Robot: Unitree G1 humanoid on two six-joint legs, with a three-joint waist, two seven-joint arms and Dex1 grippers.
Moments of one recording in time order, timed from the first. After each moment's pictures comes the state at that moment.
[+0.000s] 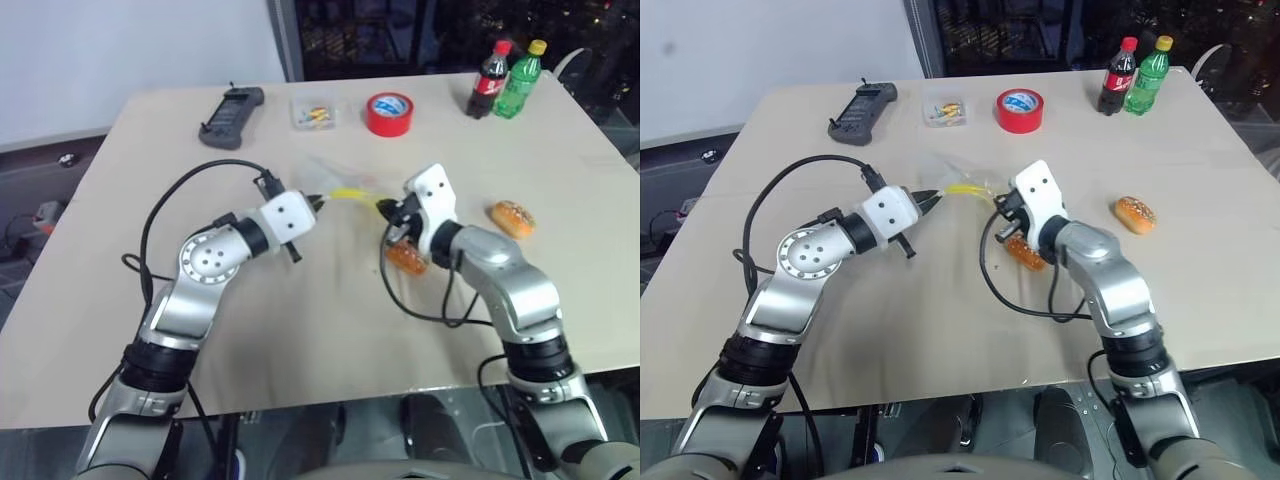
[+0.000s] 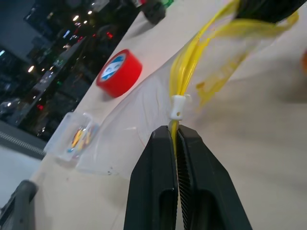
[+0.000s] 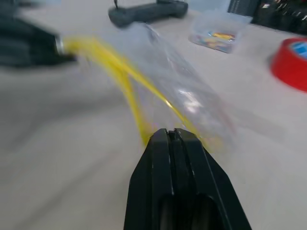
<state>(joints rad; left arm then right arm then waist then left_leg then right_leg) -0.41 0.60 -0.13 -0.19 0.11 0.12 -0.65 -0.54 -0.17 0.14 -0.25 0.18 0.77 0.42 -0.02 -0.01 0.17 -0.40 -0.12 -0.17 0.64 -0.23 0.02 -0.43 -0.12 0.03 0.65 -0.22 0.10</state>
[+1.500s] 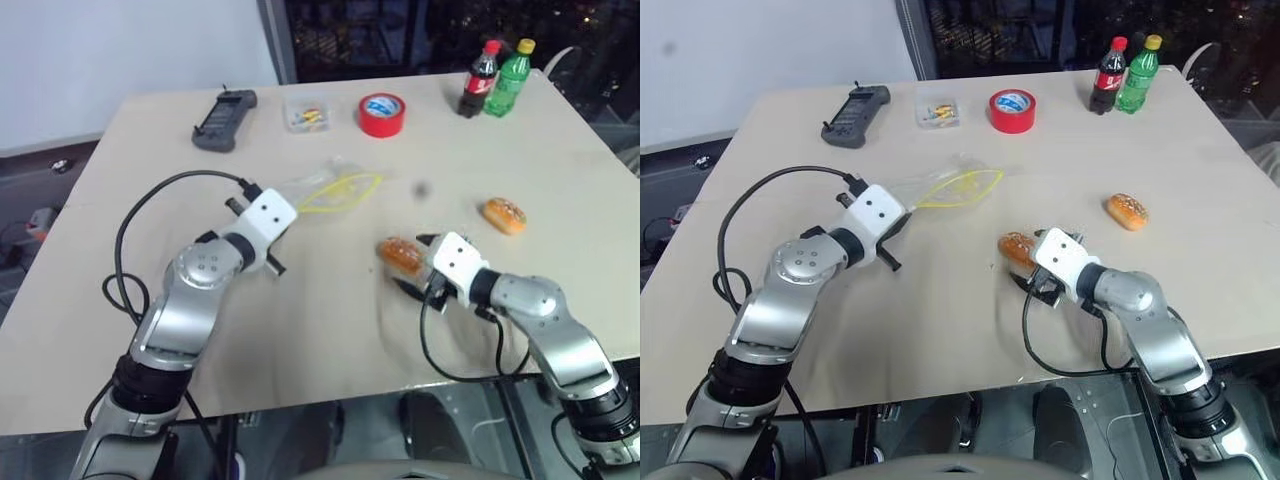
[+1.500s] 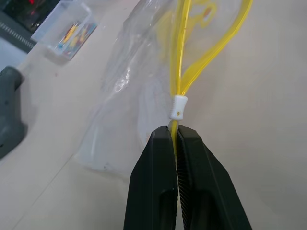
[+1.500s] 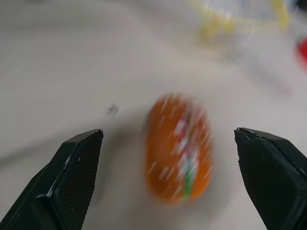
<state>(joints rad) -0.36 0.60 -0.12 -0.40 0.13 0.71 -0.54 -0.23 -0.48 0.20 -0.40 0.02 0.51 0.63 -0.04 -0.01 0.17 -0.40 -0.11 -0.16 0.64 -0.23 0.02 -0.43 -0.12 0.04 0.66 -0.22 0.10</state>
